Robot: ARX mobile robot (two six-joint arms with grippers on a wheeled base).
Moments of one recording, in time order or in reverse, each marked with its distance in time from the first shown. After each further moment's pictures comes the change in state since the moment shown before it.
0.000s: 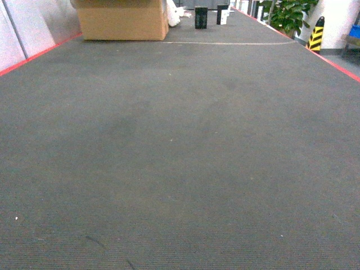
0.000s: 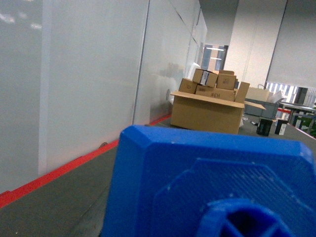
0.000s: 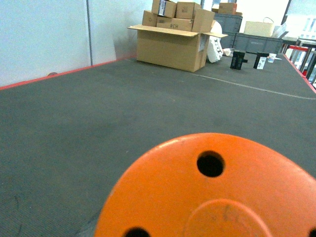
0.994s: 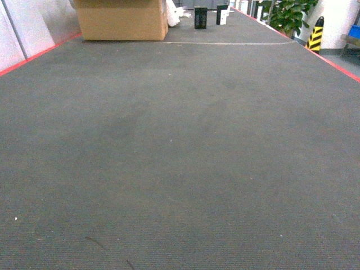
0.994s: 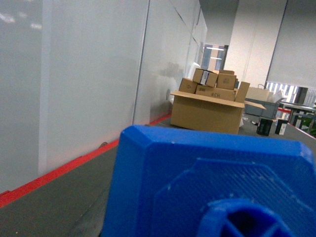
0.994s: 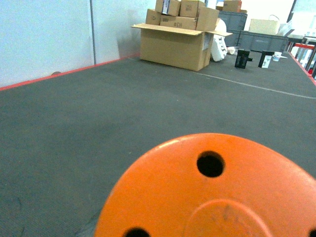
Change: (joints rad) left arm 0.000 0.000 0.000 0.000 0.000 0.000; right arm 0.007 0.052 0.032 0.010 -0.006 0.002
